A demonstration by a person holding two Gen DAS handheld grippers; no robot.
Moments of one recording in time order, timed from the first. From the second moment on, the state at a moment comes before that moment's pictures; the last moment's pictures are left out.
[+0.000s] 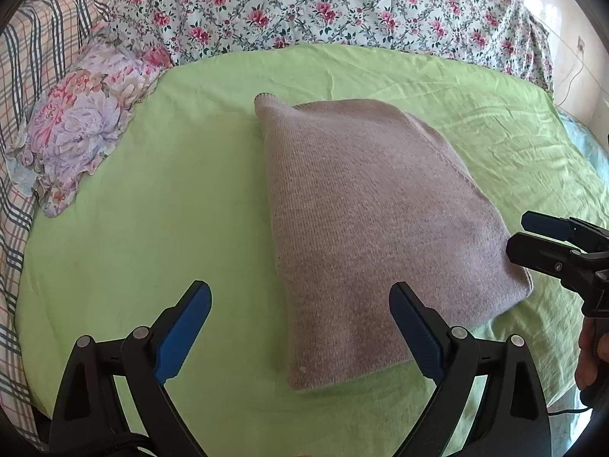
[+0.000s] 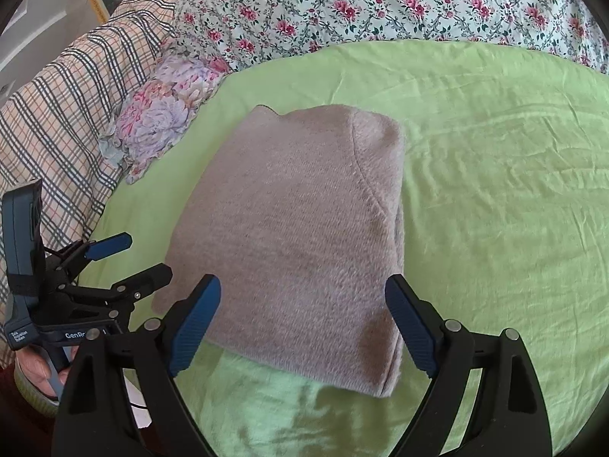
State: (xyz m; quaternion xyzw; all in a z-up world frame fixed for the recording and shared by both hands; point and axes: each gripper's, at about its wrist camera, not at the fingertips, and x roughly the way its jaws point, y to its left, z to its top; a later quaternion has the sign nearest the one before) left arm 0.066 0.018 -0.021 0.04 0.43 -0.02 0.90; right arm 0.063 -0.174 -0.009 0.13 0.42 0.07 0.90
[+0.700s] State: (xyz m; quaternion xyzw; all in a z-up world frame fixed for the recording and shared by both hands) left arm 0.066 0.010 -0.024 0.03 0.43 -0.02 0.90; right arm 0.066 -0.169 -0.017 0.14 0.43 0.07 0.89
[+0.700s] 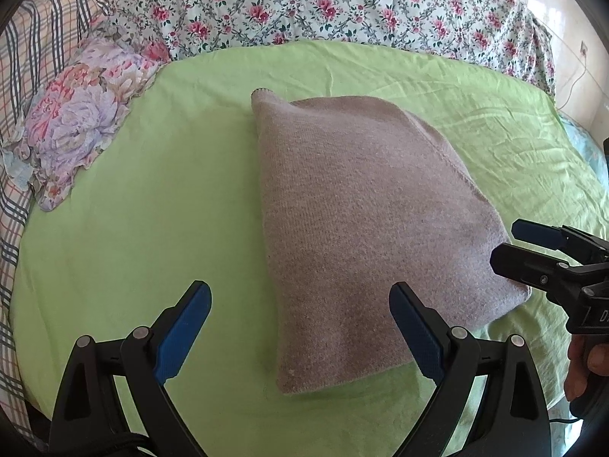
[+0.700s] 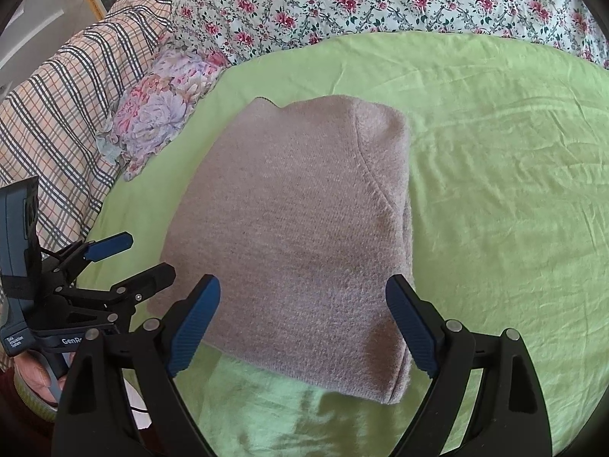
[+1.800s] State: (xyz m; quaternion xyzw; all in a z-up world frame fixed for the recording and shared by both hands) left arm 0.063 0.007 -0.018 0.03 0.42 -0.01 0.91; right arm 0.063 -0.161 -0.008 0.14 0.42 0.07 0.90
